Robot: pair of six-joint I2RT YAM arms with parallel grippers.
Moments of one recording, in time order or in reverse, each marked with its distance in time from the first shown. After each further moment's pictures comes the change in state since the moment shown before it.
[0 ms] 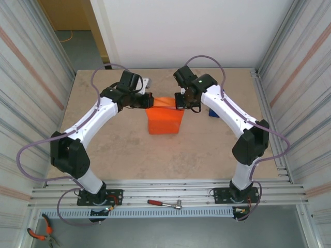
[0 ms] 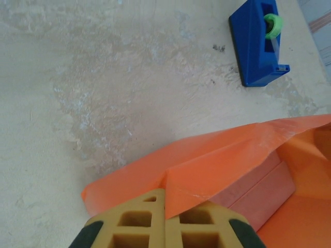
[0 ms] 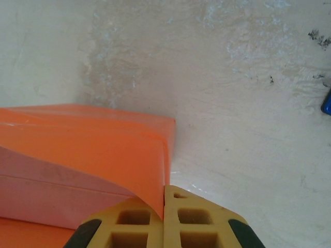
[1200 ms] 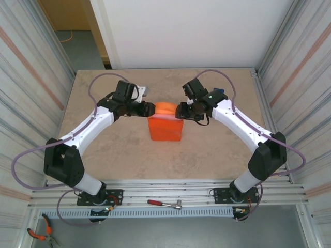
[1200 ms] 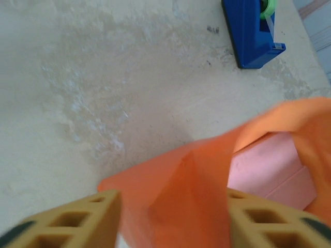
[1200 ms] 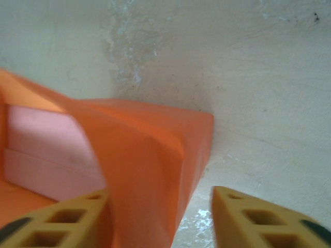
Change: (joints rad) left arm 0.029 -0.119 -0.224 0.137 0.058 0.028; right arm -0.007 -0.238 -0.361 0.214 -0.138 0.166
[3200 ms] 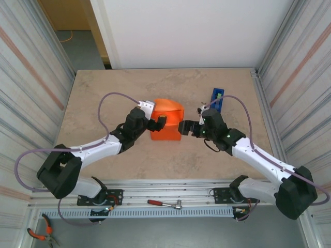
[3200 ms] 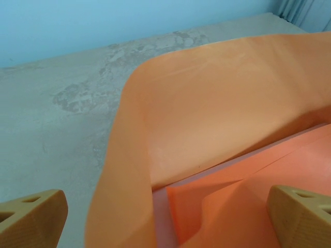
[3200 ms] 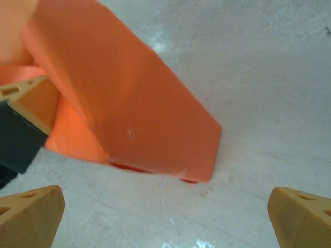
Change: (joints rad) left arm -0.266 -0.106 -0.526 0.838 -0.561 0.132; right arm 0.015 -0.449 -0.715 0.650 0.016 0.013
